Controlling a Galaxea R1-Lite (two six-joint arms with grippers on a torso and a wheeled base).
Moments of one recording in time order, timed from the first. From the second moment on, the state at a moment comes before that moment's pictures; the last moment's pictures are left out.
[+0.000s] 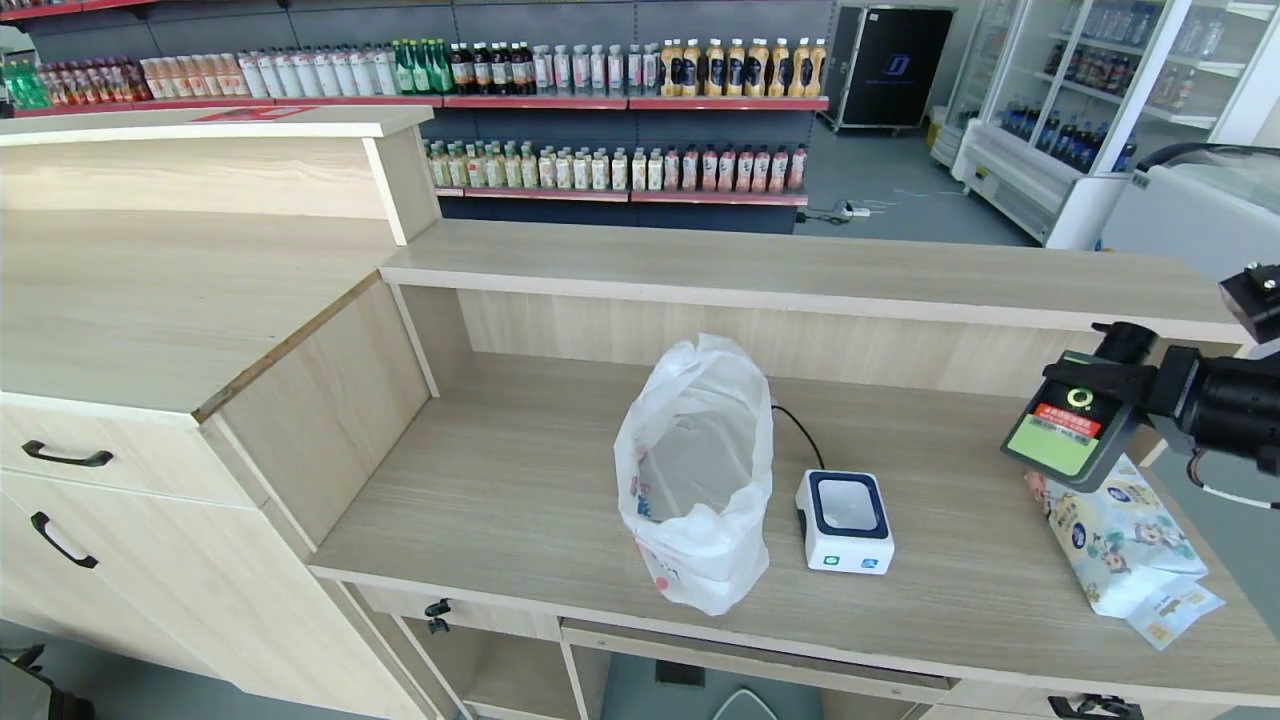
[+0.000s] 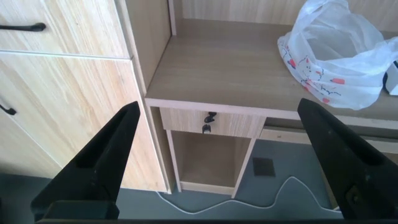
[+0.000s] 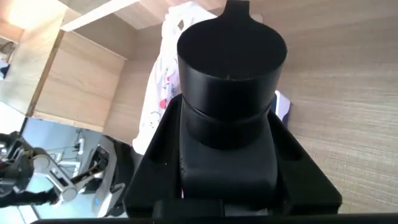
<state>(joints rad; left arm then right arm) -0.01 0.00 0.00 0.00 -0.05 0.00 -0.28 1.58 -0.78 -0.47 0.74 0.35</state>
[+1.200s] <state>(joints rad) -0.01 0.00 0.00 0.00 -0.05 0.00 -0.25 1.90 -0.78 -0.76 0.93 0.35</state>
